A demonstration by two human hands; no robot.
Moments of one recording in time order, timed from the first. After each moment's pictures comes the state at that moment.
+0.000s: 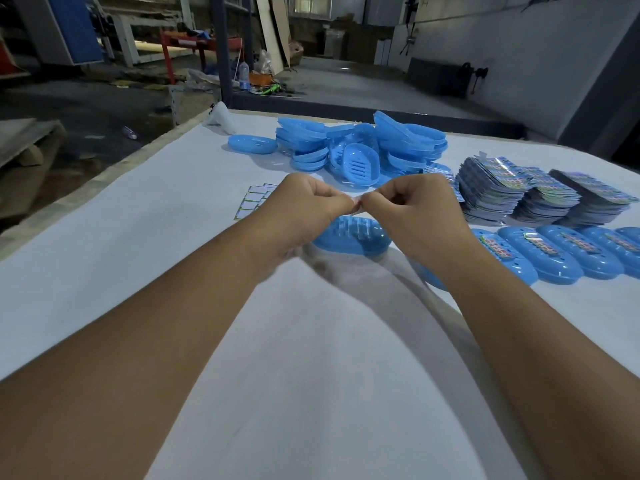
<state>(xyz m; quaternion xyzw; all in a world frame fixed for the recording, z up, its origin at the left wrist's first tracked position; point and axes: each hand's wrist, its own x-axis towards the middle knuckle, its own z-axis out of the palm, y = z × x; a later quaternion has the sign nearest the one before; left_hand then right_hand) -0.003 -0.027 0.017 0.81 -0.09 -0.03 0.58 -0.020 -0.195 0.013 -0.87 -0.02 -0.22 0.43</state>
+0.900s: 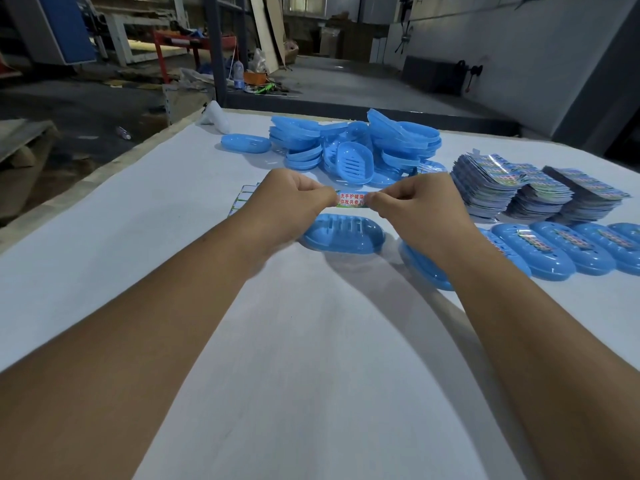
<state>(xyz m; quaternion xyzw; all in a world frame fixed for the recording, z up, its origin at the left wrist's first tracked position) 0.003 -0.023 0.017 0.83 -0.07 0.01 0.55 -0.013 -0.209 0.015 -0.89 0.04 -0.19 0.41</state>
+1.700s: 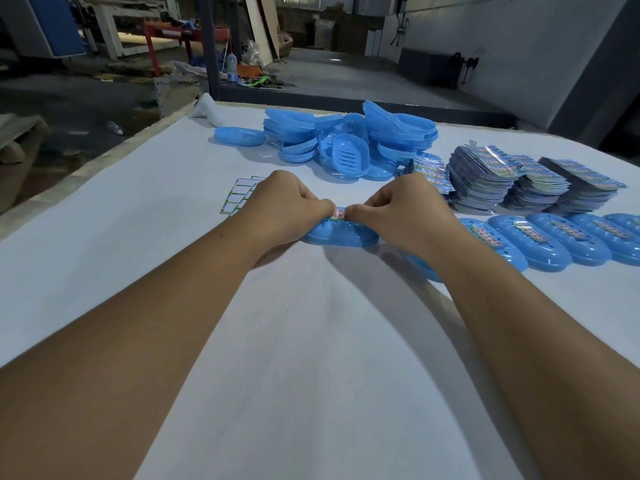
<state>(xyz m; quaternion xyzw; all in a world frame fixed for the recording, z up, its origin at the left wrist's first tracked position) 0.019 -0.026 0.000 0.90 -0.05 0.05 0.42 -0.014 -0.199 0.013 -0.94 0.05 -0.13 0.30</state>
